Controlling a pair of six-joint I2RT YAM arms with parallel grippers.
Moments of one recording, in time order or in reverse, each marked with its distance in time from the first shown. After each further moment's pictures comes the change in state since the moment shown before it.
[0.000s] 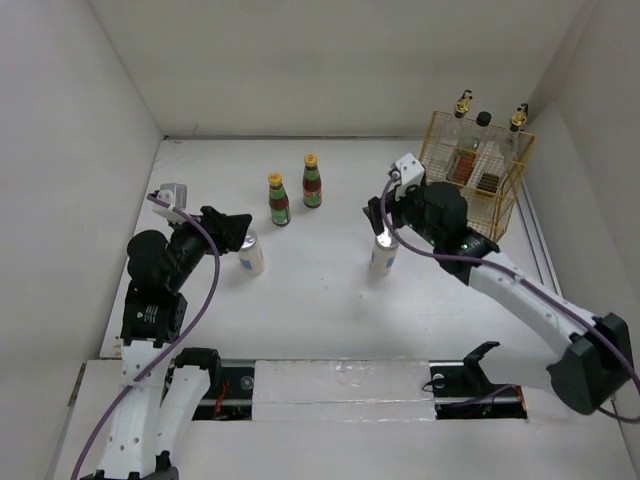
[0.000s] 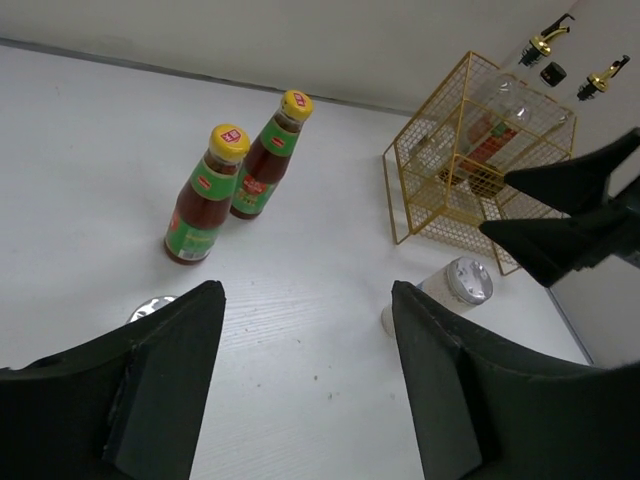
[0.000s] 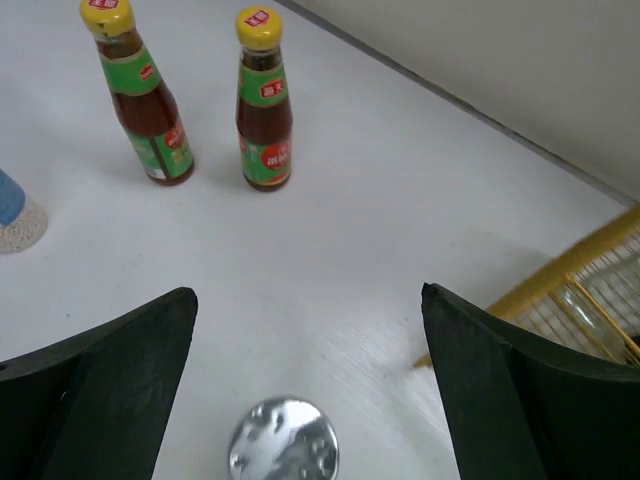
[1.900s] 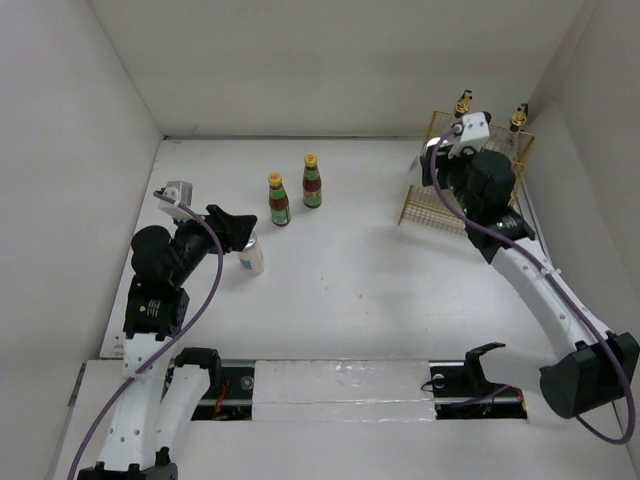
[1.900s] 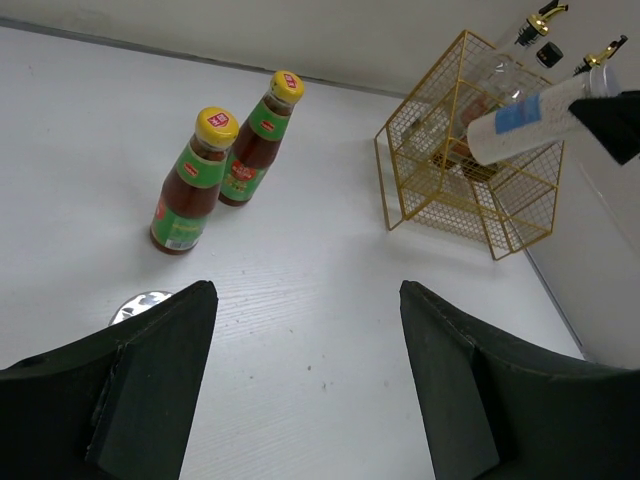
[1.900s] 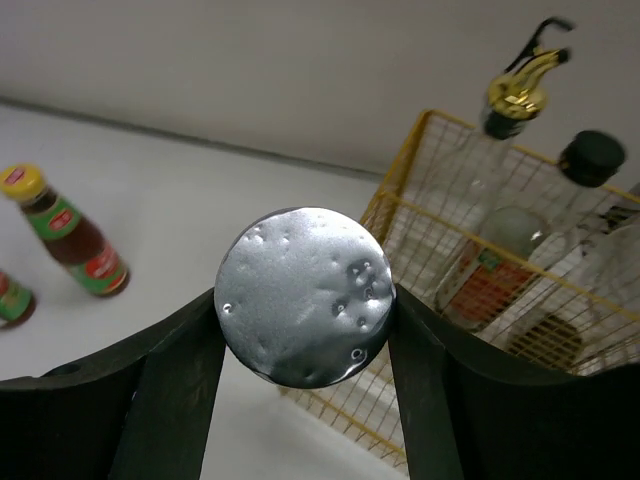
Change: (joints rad) left arm 0.001 0.030 -0.011 0.015 0.040 -0.004; right arm -0.212 -0.100 0.107 -0.086 0.159 0.069
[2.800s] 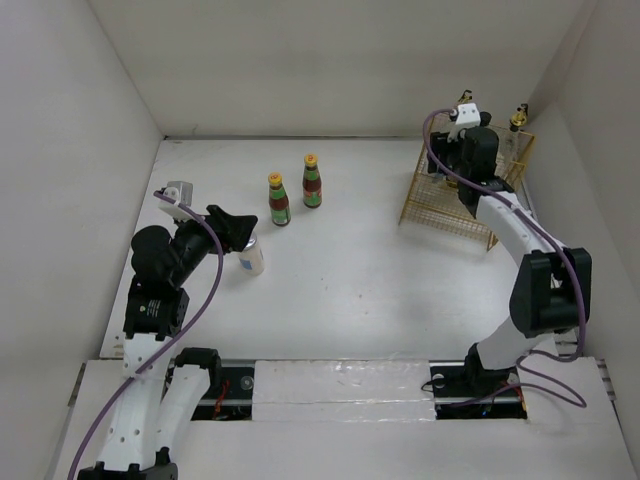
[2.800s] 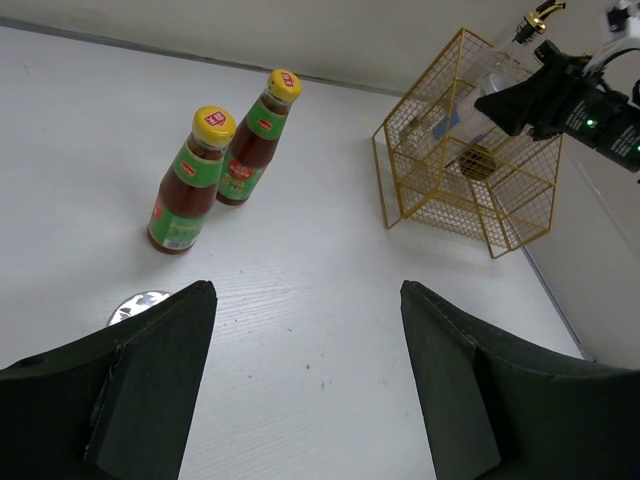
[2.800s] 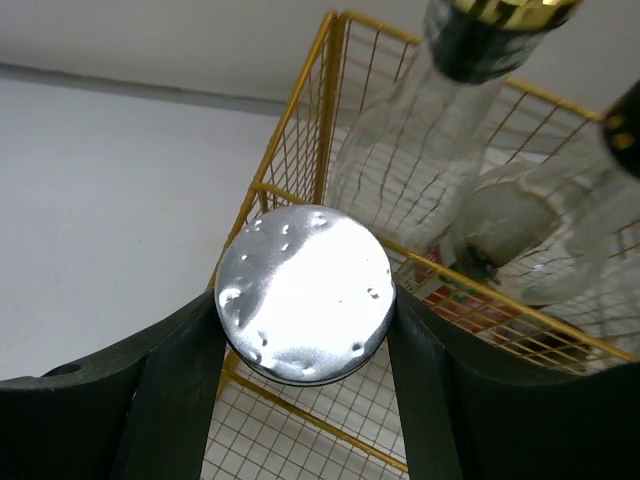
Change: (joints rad) left arm 0.000 0.001 0.000 0.000 0.007 0.000; right arm -0.232 0.433 0.188 0.076 -0.094 -0.011
